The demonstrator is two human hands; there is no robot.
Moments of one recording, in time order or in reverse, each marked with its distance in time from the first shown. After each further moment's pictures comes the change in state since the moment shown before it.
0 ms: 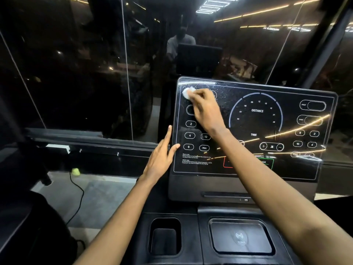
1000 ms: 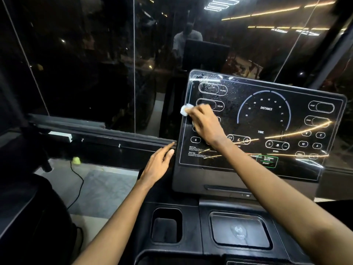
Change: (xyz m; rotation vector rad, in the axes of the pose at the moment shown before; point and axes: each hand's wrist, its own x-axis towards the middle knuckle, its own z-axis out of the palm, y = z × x) left_hand -0.042 -0.051 0.004 -0.110 -0.081 -0.140; right_hand -0.050 -0.021 0.015 -0.024 -0.198 -0.177
